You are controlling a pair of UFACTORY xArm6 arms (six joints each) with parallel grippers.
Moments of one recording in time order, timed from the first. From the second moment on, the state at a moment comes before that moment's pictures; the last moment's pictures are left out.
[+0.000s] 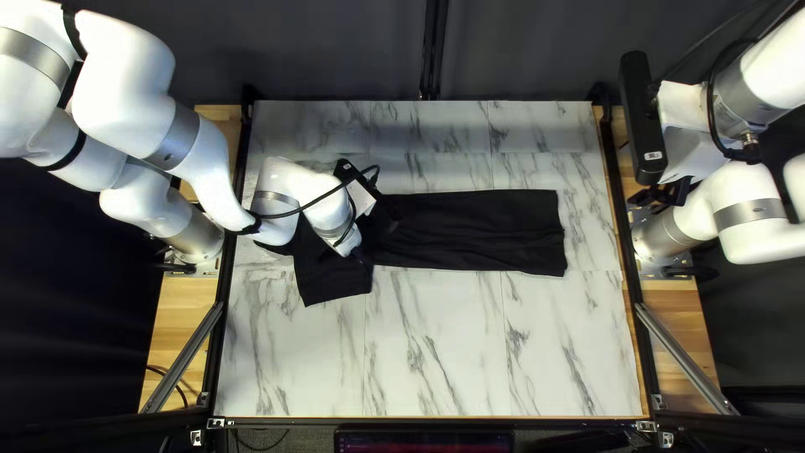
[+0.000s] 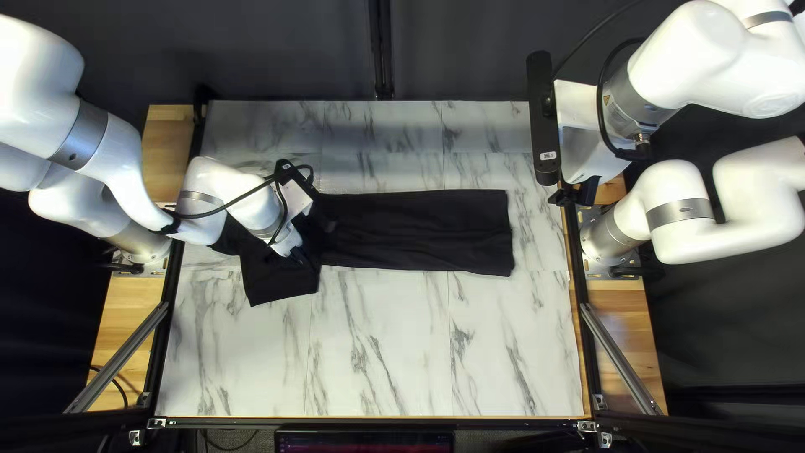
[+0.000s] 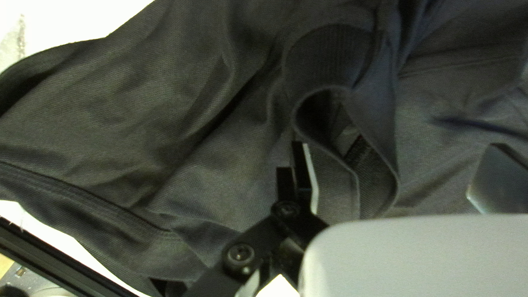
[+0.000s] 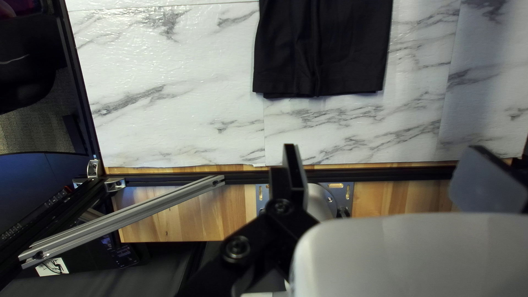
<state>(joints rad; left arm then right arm) -0.08 -0.12 -0.46 0.09 0.63 -0.94 0.06 -0.96 -0.79 0.00 1.58 0.08</state>
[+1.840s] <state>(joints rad) -0.35 -0.01 -0.80 0.09 1.14 -0.61 0.06 -0.96 -0.79 0.00 1.58 0.08</state>
